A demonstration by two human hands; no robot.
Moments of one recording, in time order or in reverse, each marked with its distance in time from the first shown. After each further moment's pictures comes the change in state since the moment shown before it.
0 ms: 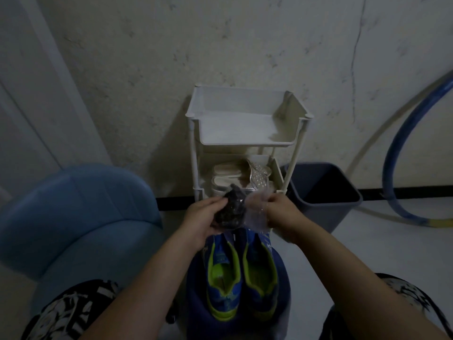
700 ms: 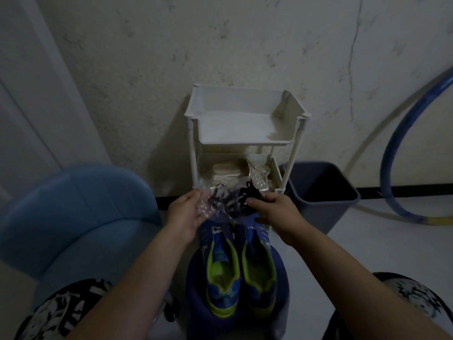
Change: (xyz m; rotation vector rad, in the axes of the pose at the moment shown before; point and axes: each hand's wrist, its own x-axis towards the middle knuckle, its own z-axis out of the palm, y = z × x) left_hand 0.010 0.007 -0.026 -0.188 0.086 0.096; right_hand -0.002 0.008 0.008 0.087 0.163 -0.013
